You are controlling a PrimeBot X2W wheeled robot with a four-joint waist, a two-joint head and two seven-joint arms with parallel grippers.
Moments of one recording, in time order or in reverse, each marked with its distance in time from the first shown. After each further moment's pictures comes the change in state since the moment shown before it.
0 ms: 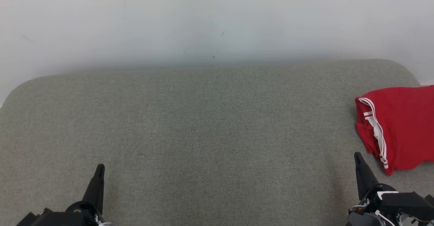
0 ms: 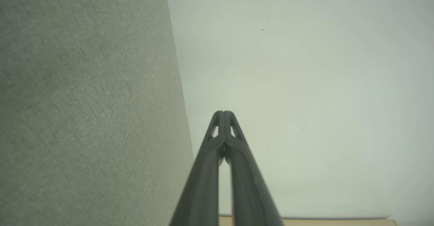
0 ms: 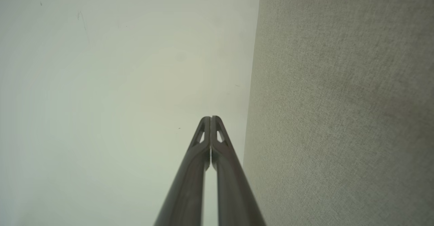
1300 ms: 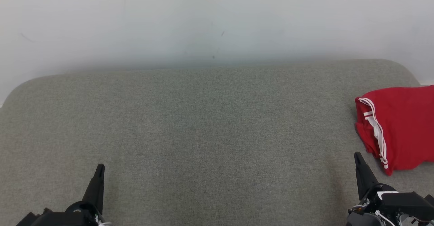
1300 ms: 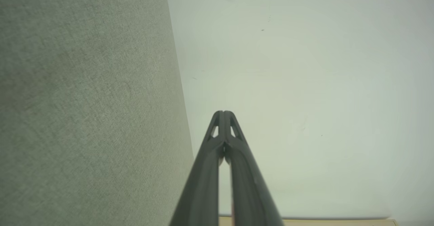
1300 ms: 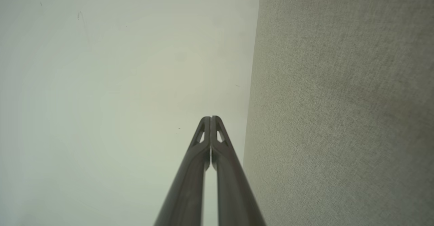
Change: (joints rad) left arm 0.000 0.000 0.000 0.000 0.000 0.000 0.000; right arm 0.000 0.000 0.000 0.000 0.000 0.000 0.000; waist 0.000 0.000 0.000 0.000
